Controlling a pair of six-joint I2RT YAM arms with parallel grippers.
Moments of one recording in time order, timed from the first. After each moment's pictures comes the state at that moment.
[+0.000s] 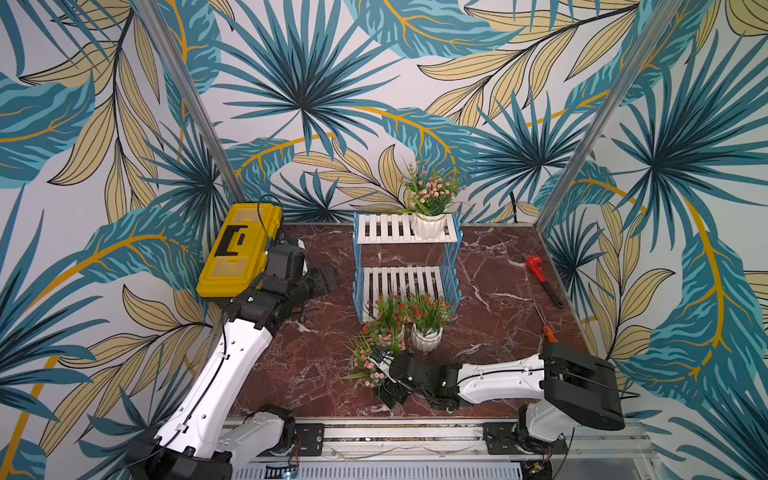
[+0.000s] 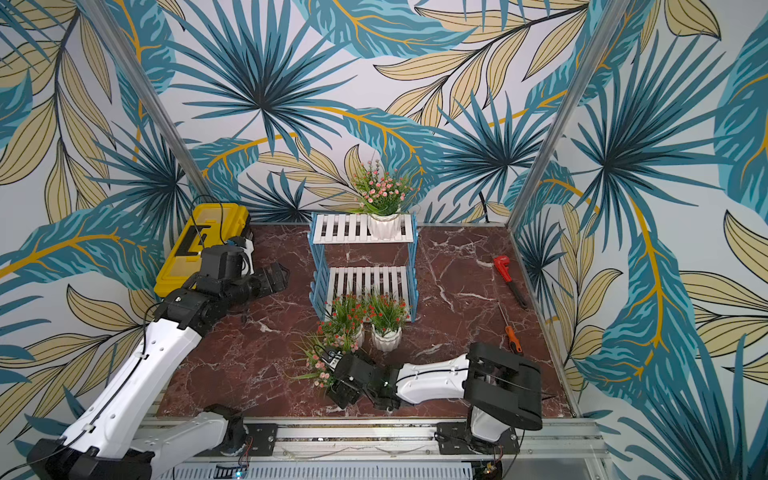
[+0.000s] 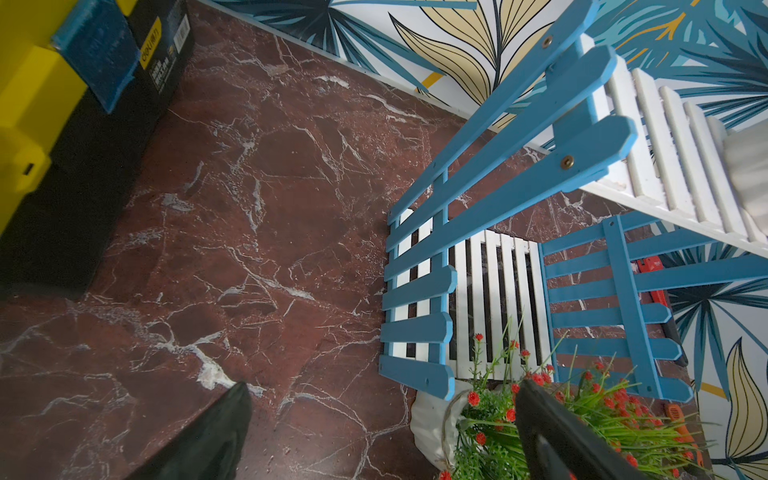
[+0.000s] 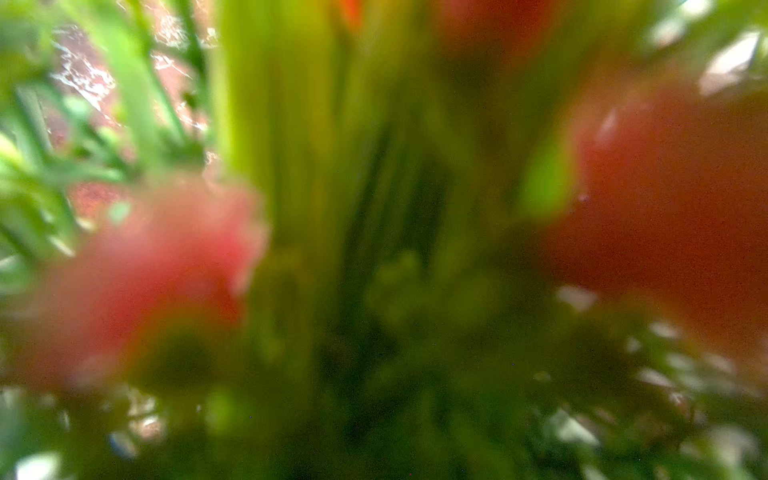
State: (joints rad) left arm -0.25 1.09 1.15 -0.75 0.00 -0.55; right arm 1.23 1.59 0.68 0.10 0.22 0.18
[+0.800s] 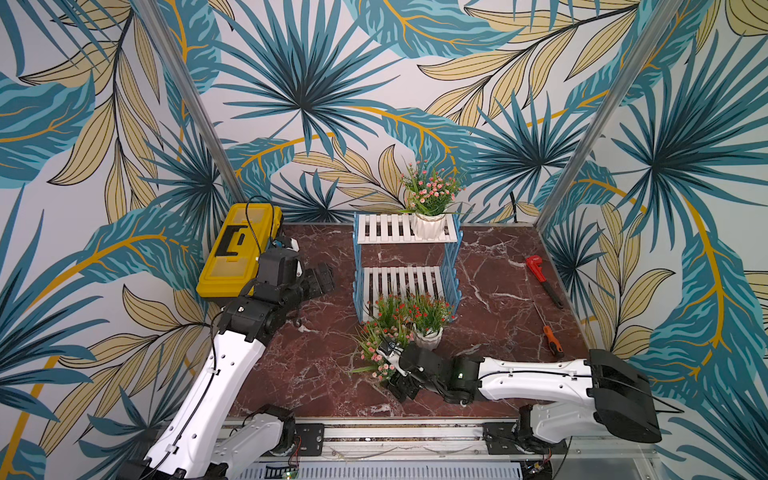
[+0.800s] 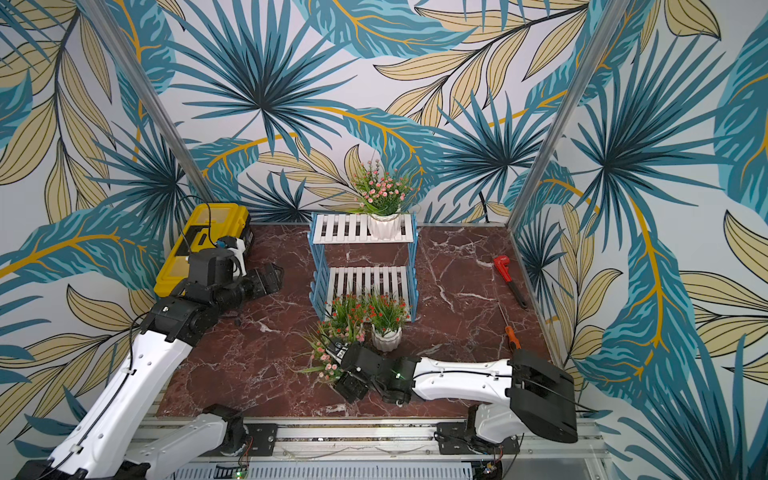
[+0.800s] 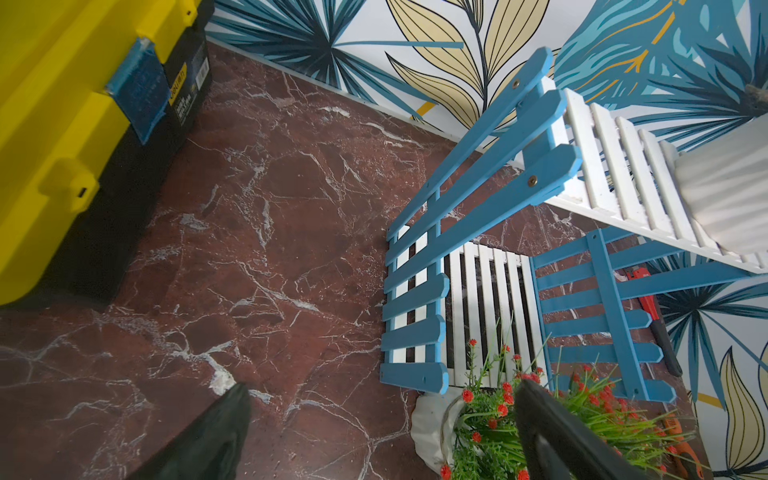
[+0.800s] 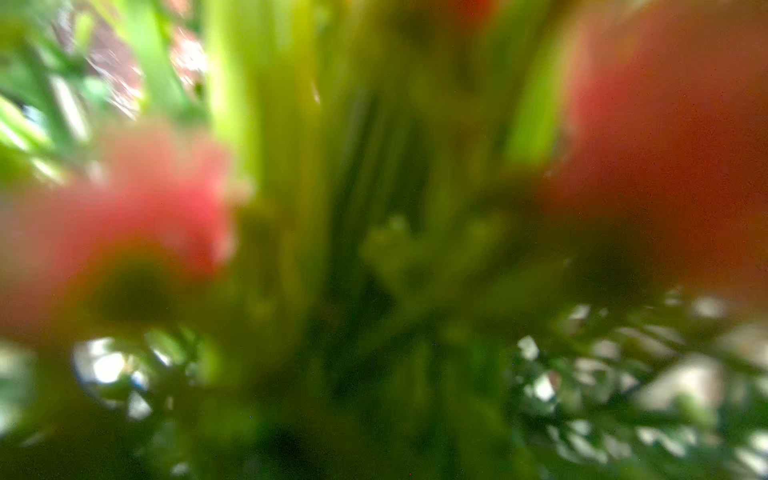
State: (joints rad) left arm -0.25 1.01 1.15 -0.76 -0.03 -0.54; right arm 1.21 1.37 0.76 -0.22 0.20 0.19
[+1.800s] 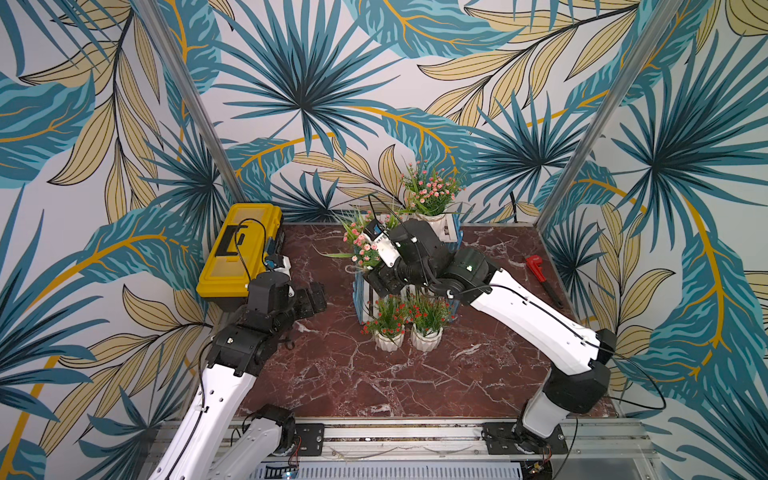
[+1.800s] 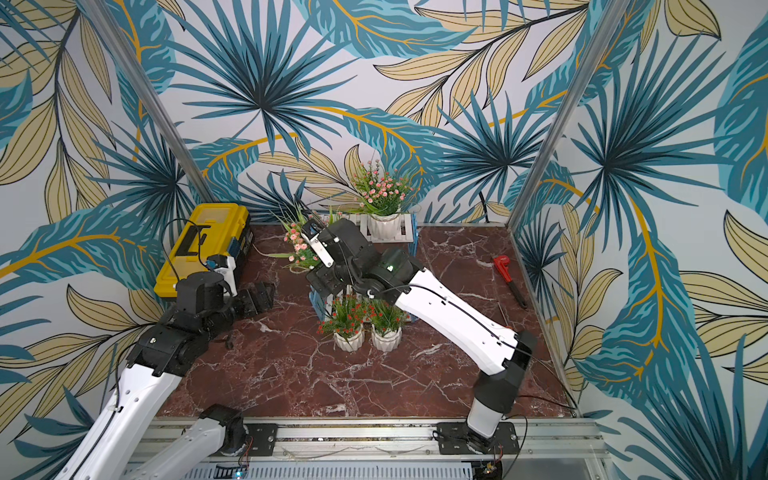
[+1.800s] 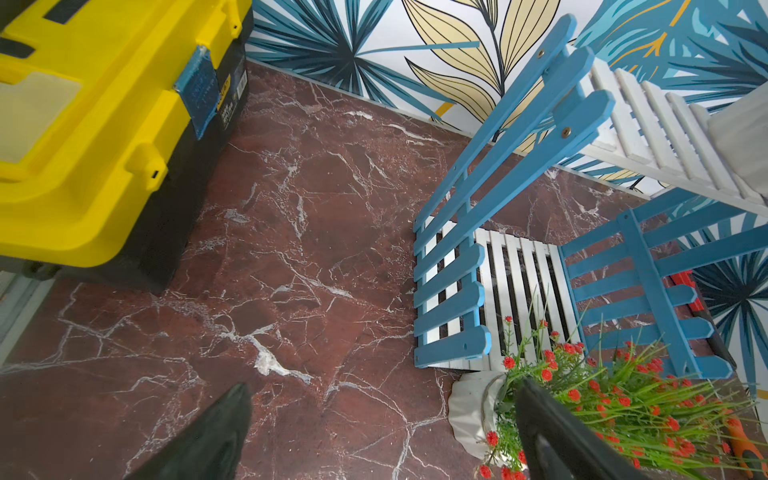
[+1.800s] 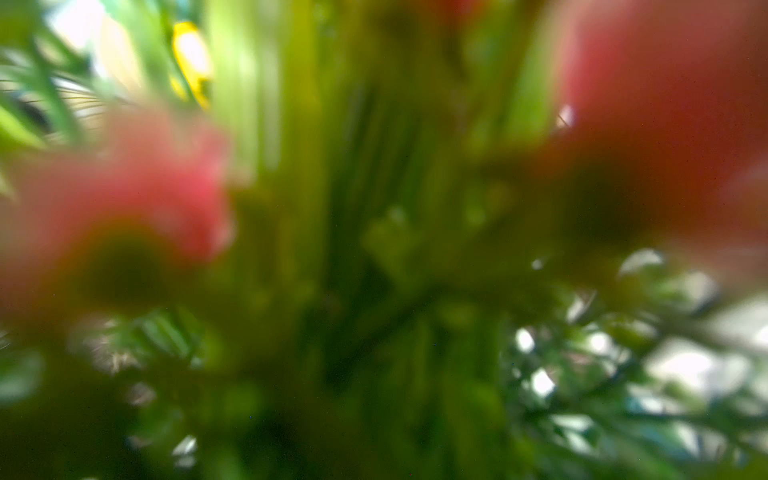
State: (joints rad) left arm -0.26 0.81 0.98 -0.76 -0.08 -0.48; right arm 0.91 1.76 2.03 -0.92 0.23 -0.04
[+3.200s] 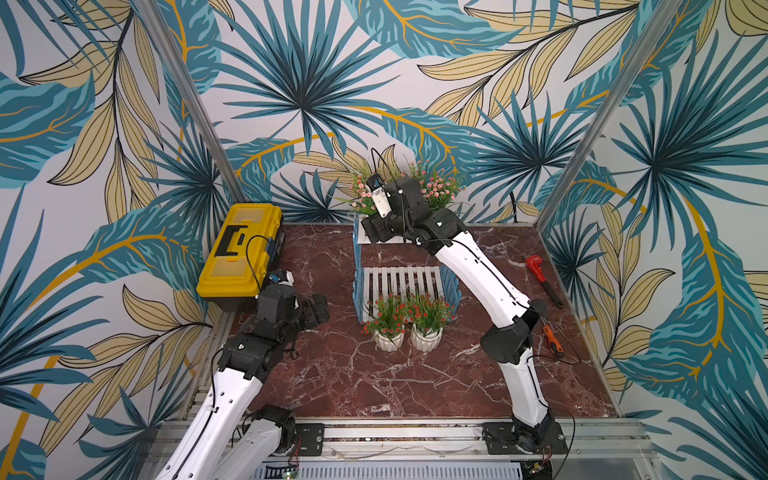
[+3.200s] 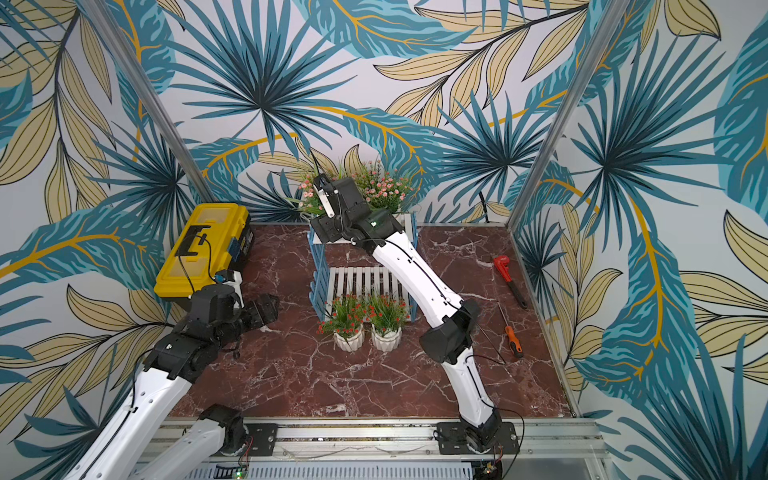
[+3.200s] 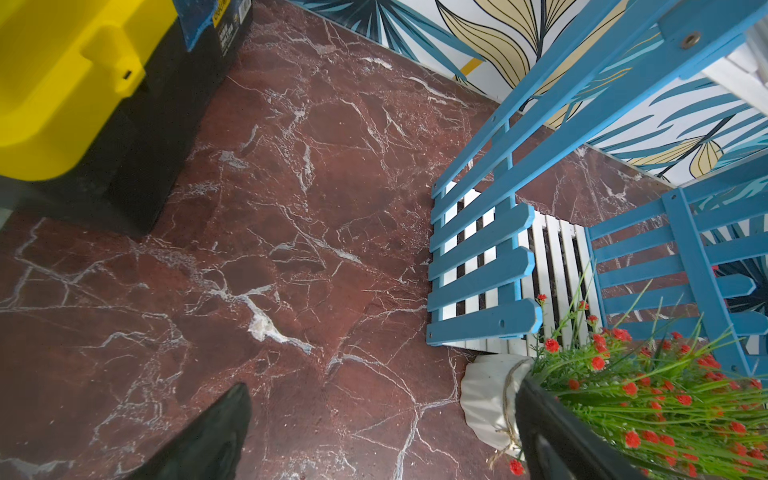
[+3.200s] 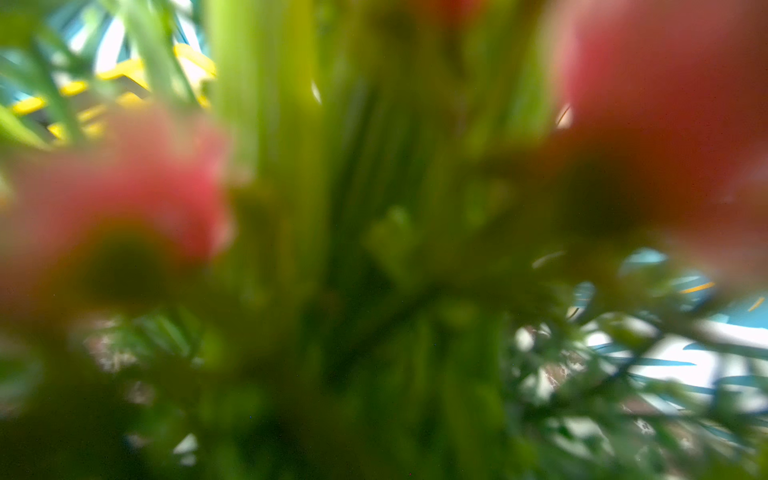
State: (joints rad) left arm -0.26 0.79 0.82 -0.69 -0.07 -0.55; right arm 0.71 2.20 2.57 -0.91 0.23 -0.07
